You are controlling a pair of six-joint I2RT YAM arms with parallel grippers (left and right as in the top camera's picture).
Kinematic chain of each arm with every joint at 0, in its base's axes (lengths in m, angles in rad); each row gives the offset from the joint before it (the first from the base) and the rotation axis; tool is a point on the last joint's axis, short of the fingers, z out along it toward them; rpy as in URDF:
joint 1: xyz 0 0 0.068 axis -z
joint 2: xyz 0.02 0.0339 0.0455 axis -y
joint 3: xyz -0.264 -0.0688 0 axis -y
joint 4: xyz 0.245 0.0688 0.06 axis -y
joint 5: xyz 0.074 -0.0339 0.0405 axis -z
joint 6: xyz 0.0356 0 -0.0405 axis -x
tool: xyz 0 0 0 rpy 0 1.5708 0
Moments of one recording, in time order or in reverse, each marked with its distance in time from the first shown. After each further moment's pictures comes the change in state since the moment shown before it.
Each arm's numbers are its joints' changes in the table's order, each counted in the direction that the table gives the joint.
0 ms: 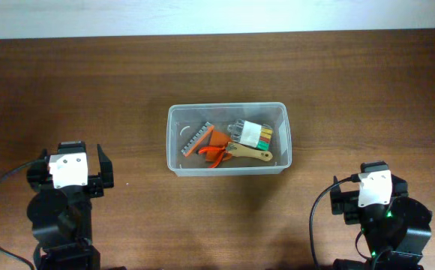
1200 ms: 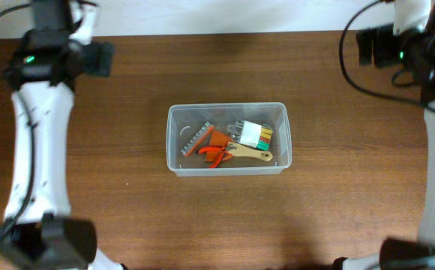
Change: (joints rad) left arm 0.088 -1.194 1.275 -0.544 -0.064 -0.063; right arm -0.003 -1.224 1.256 -0.110 -0.045 -0.011
